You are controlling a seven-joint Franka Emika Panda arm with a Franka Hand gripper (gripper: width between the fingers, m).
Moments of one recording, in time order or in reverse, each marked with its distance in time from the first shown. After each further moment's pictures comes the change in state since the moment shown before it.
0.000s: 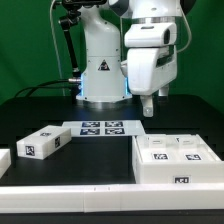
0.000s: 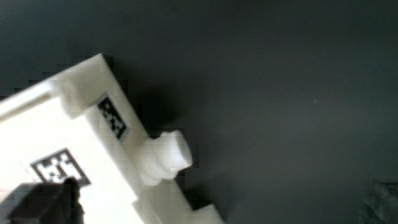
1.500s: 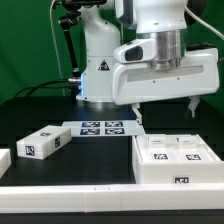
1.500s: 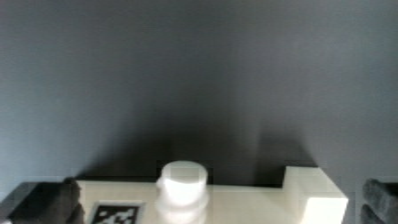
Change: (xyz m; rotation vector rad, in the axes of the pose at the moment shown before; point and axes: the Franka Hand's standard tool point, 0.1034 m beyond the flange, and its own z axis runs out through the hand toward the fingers) arm 0.020 -0.009 0.030 0.072 -0.003 0.946
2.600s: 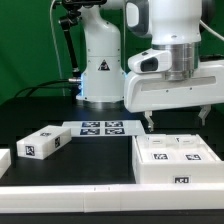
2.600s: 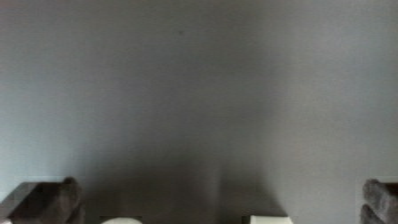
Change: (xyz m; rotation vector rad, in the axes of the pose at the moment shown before) arm -0.011 -0.020 0.016 -0.022 -0.019 0.002
